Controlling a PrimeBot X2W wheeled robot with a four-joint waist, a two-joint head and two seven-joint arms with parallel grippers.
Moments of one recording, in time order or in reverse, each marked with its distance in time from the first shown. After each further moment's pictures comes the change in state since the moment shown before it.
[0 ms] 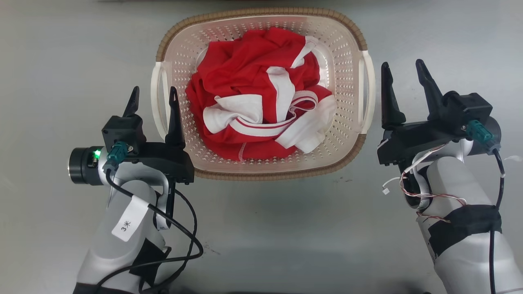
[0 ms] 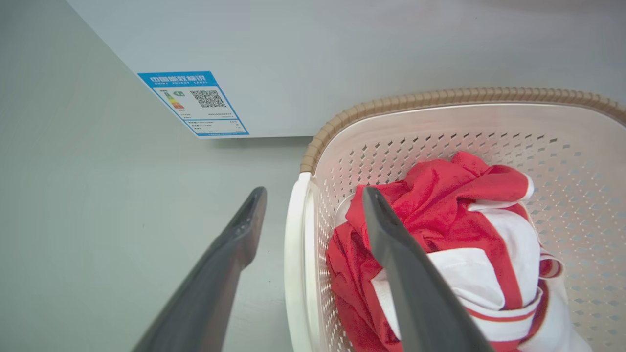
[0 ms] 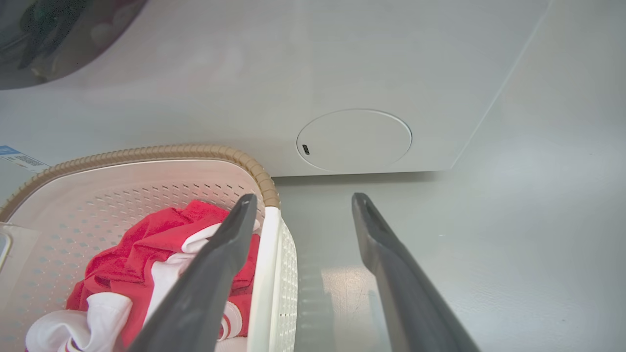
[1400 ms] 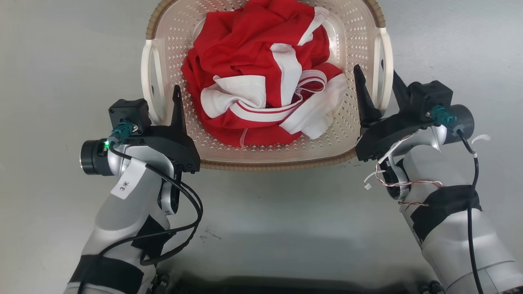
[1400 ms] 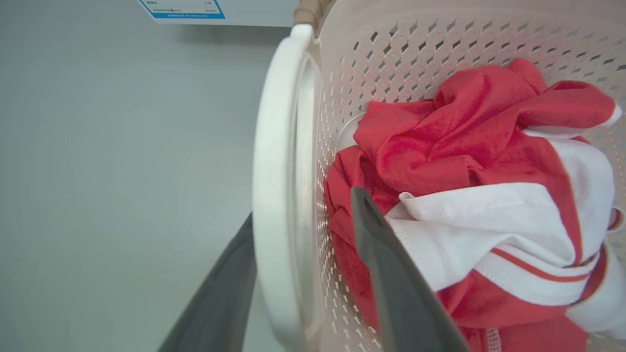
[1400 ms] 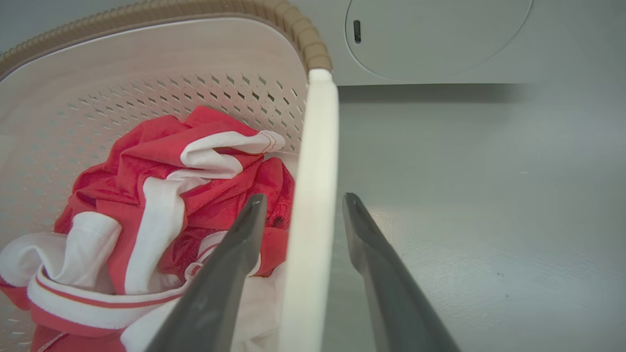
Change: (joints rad) left arm -0.165 -0.003 -0.117 0.281 -0.194 -0.010 -0.010; right arm -0.137 0.010 0.162 0.229 0.044 -0.010 -0.022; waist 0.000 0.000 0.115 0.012
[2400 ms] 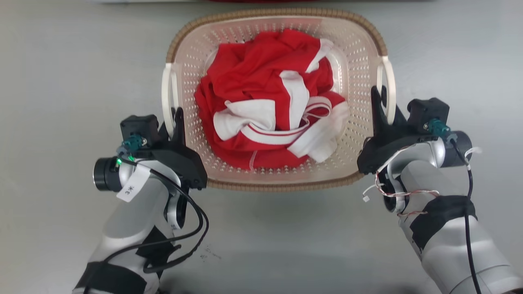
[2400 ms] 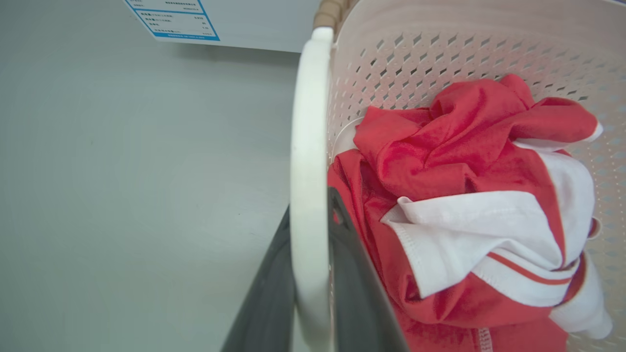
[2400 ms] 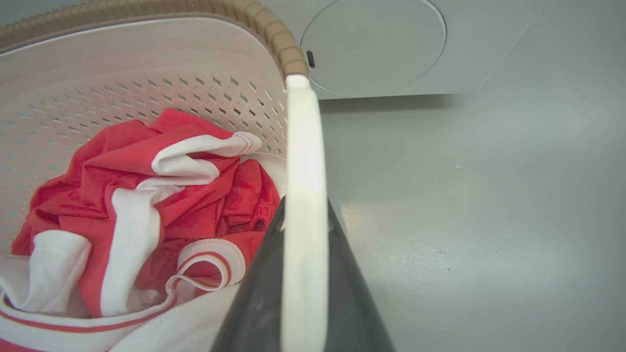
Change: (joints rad) left arm -0.002 0.005 -0.143 0.070 -0.171 0.000 -0.003; right arm -0.014 -0.010 0.107 0.119 0.167 -0.087 -0.007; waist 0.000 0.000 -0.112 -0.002
